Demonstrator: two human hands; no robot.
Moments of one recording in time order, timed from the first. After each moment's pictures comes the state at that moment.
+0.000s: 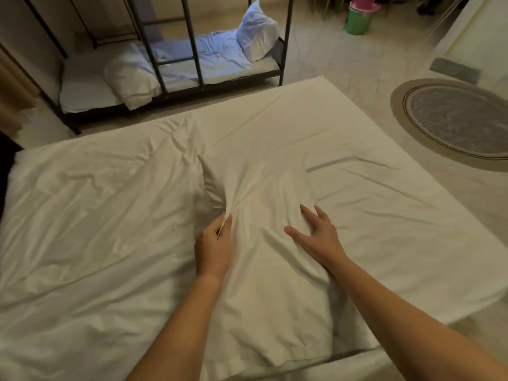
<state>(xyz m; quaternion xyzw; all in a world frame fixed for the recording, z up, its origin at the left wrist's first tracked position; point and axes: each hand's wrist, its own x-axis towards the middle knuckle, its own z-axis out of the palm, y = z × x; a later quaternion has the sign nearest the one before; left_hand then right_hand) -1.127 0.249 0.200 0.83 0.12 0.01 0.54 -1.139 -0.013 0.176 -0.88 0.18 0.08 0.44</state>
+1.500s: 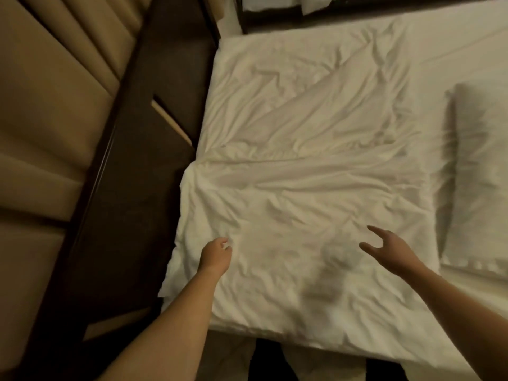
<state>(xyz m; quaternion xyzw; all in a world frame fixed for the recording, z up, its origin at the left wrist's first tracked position) -1.435 0.741 0.091 0.82 0.42 -0.23 0.32 -1.284 0.329 0.067 -0.91 0.00 0.34 0.25</state>
